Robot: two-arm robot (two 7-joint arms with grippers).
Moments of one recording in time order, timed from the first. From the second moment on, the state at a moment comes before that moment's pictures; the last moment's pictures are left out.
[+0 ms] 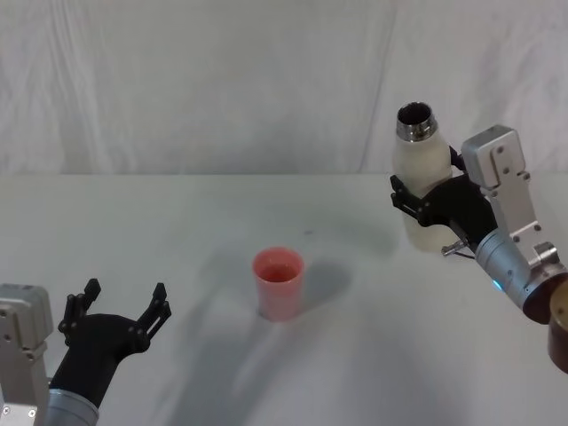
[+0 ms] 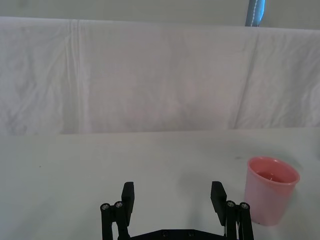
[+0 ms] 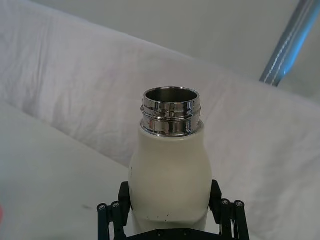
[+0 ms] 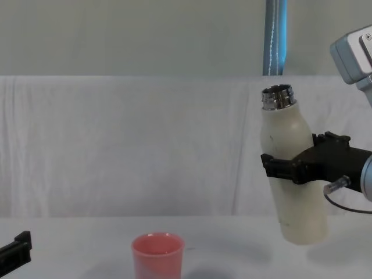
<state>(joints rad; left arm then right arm) 0.27 0.24 0.04 -1.85 -0.25 -0.02 -0.02 0.34 0.17 -0.27 -1.46 -0.09 0.05 0.20</state>
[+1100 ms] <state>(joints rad) 0.27 0.24 0.04 -1.85 -0.25 -0.02 -0.02 0.38 0.29 -0.44 -1.43 -0.37 -0.16 0.22</state>
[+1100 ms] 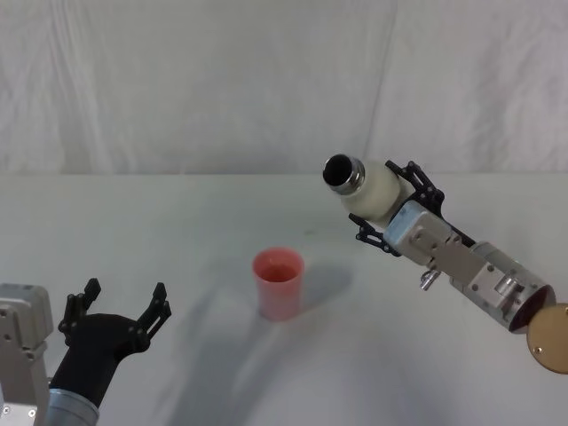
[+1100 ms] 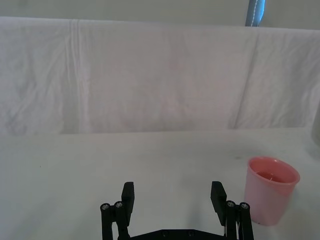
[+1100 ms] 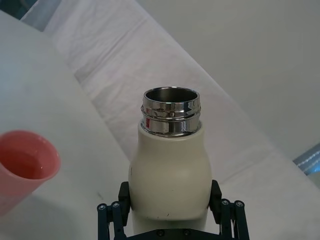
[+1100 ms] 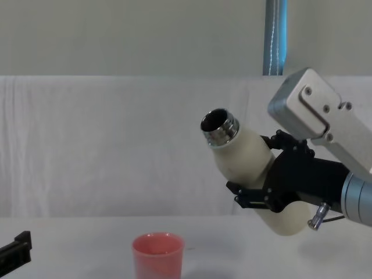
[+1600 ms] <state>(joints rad) 0.27 0.24 0.04 -1.85 -0.25 -0.02 -0.02 0.41 0.30 -0.50 -1.38 -0.48 -0.22 0.17</state>
